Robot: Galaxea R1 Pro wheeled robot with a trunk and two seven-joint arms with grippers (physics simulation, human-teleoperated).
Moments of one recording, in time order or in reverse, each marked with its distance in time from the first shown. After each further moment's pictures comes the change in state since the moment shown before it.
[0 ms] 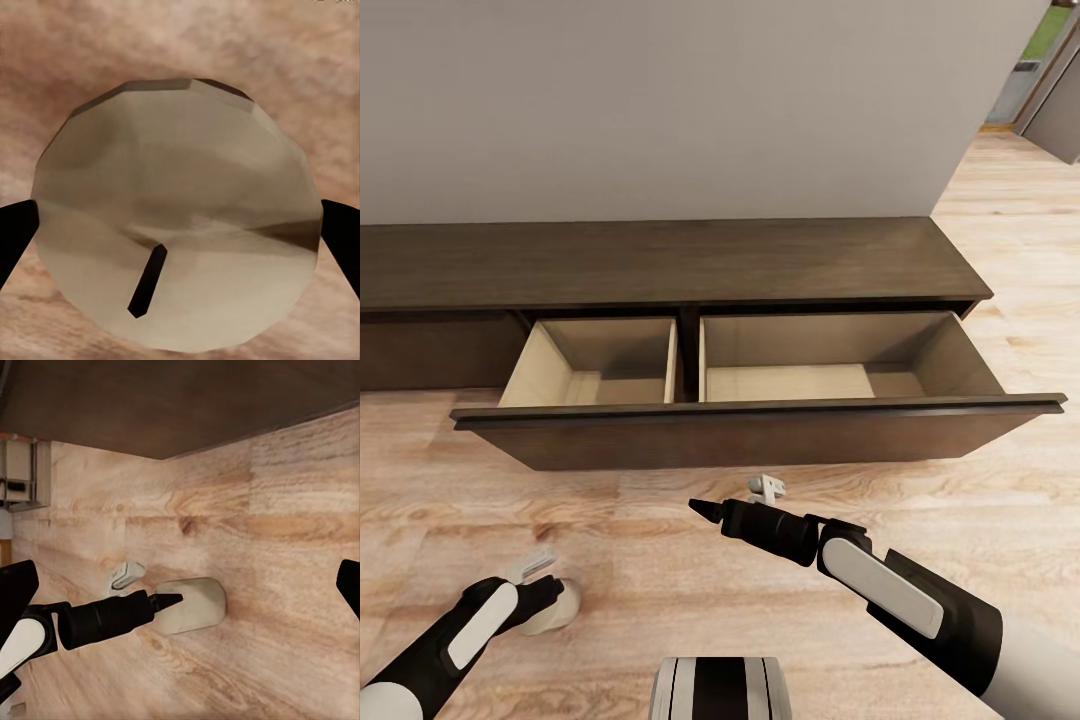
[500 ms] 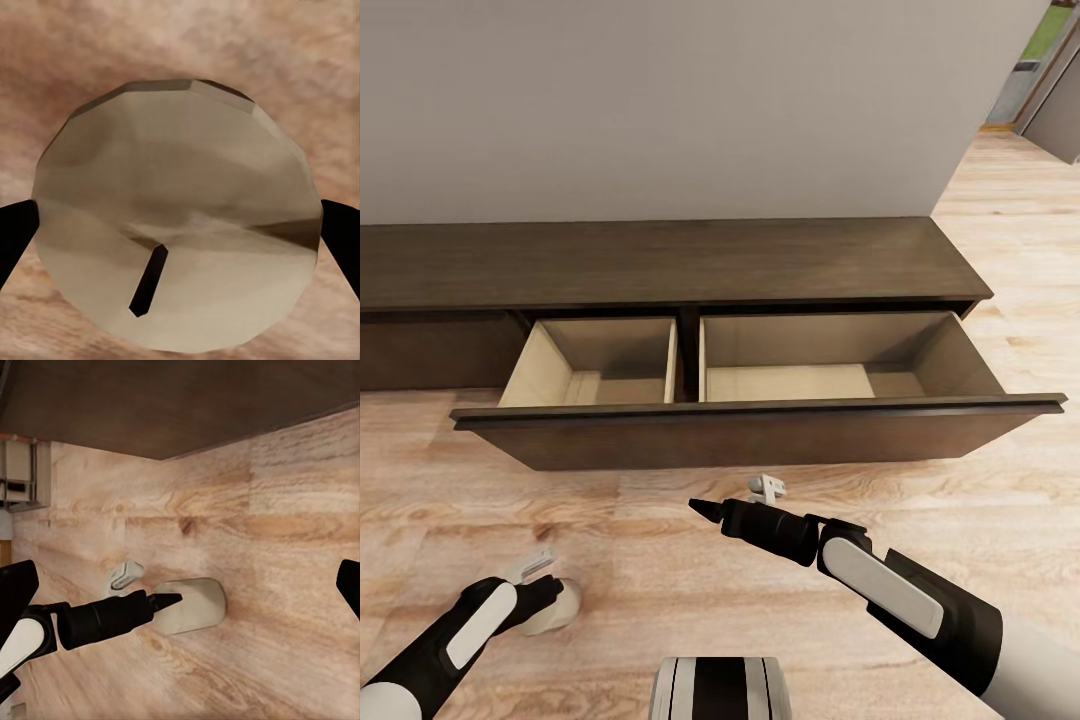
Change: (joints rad) left arm 0.001 0.003 0.002 -0.001 0.008 -0.001 -0.001; right arm 0.000 0.000 -0.001 0.000 0.000 0.000 0.000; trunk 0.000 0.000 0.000
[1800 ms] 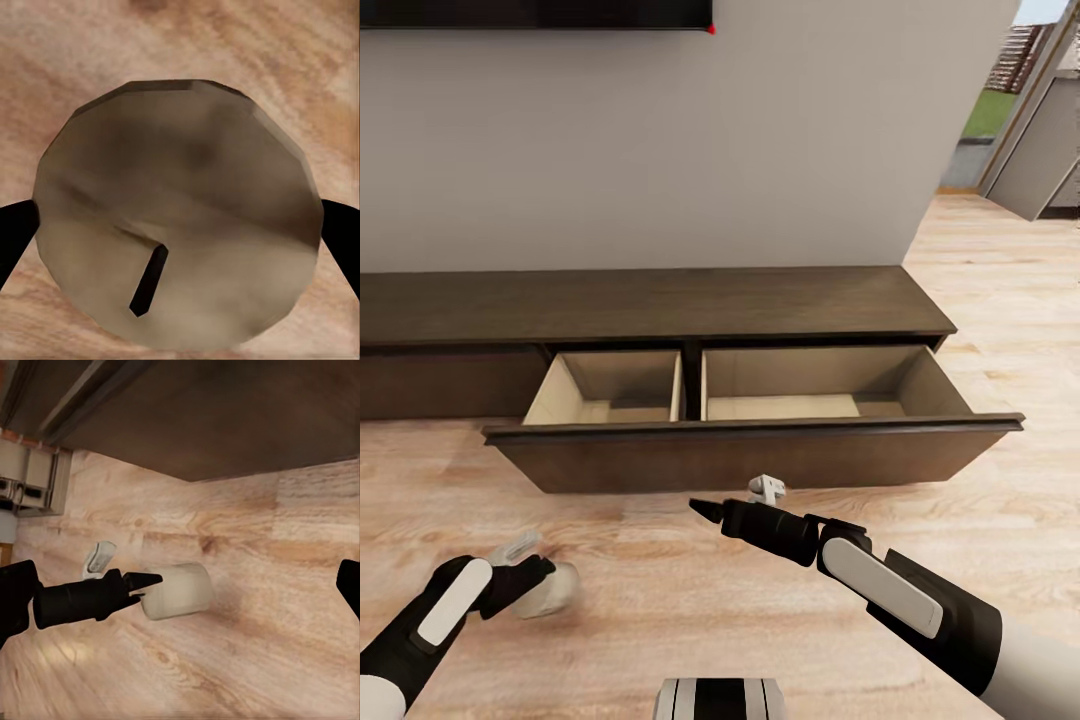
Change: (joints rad) left arm 0.002 0.018 0.199 -0.104 0.029 0.178 0.003; right arm 0.000 0.001 0.000 0.004 0.001 0.000 0.000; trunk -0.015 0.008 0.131
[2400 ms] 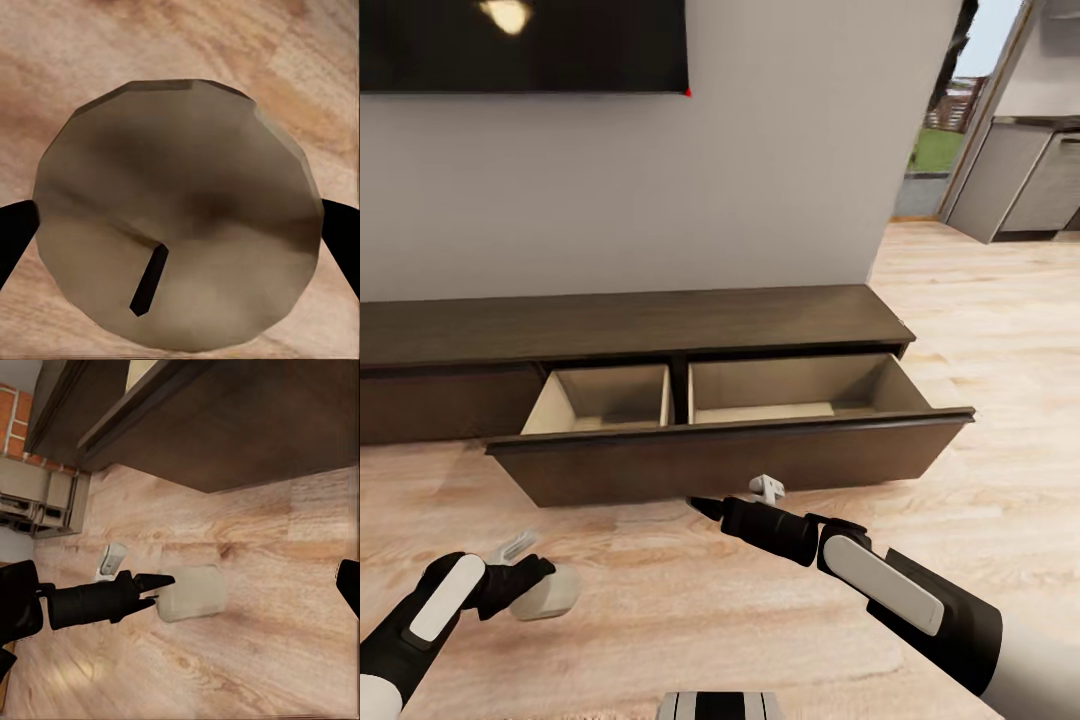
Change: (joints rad) left arm 0.001 -0.001 0.057 -0.019 0.005 0.092 -0.006; right arm 0.000 0.000 -0.002 -0.002 -0.064 -0.006 0.001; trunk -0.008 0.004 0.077
